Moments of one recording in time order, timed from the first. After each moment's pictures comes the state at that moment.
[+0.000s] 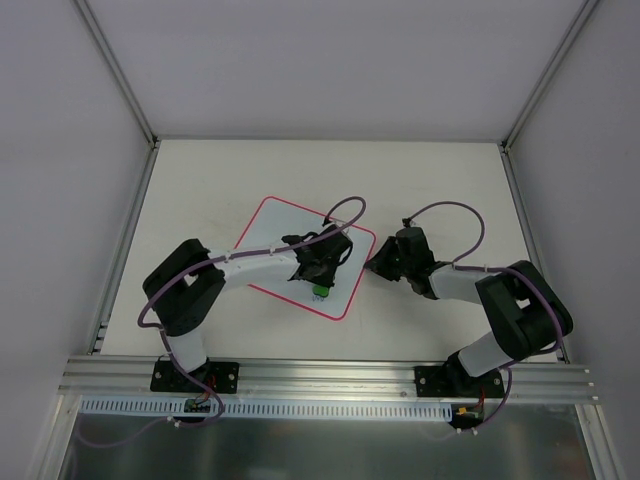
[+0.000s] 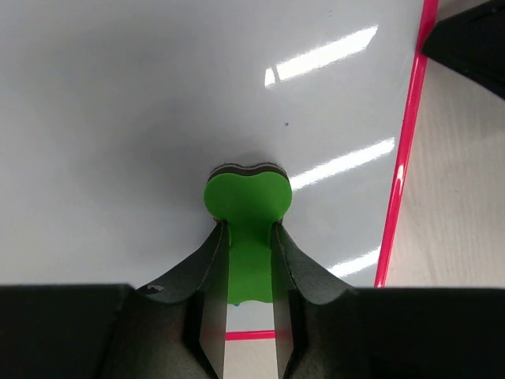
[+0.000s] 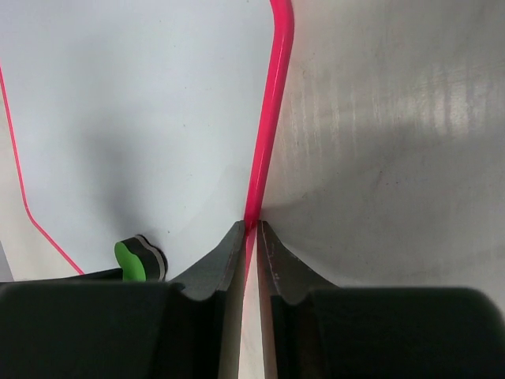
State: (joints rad) left arm -0.94 1.78 1.11 -0.43 -0.20 -0.52; right arm 0.48 1.53 0.51 0.28 -0.10 0.87
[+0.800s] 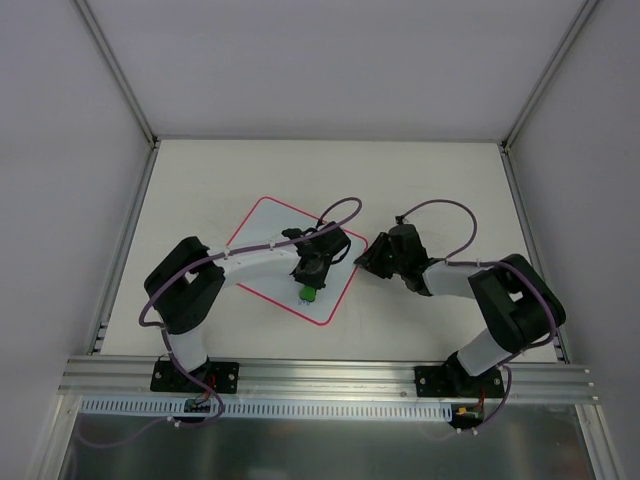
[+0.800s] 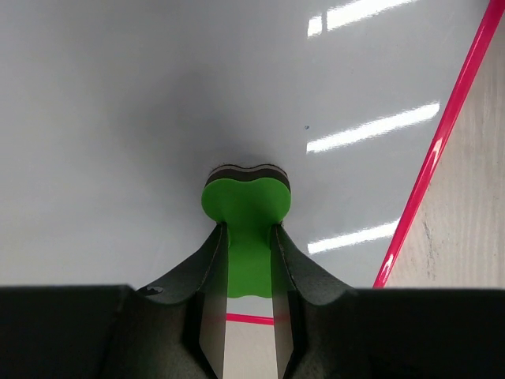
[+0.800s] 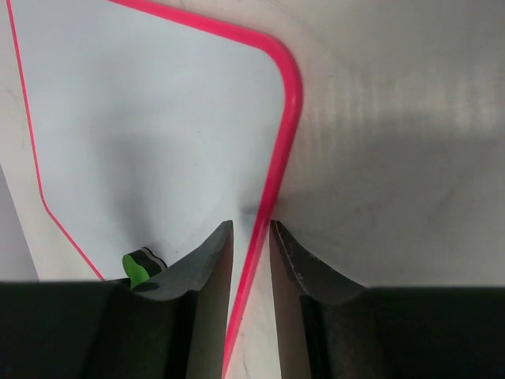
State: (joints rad) left arm -0.91 1.78 1.15 -0.62 -0.22 -0.52; right arm 0.51 1.56 0.53 0.31 -0.12 0.92
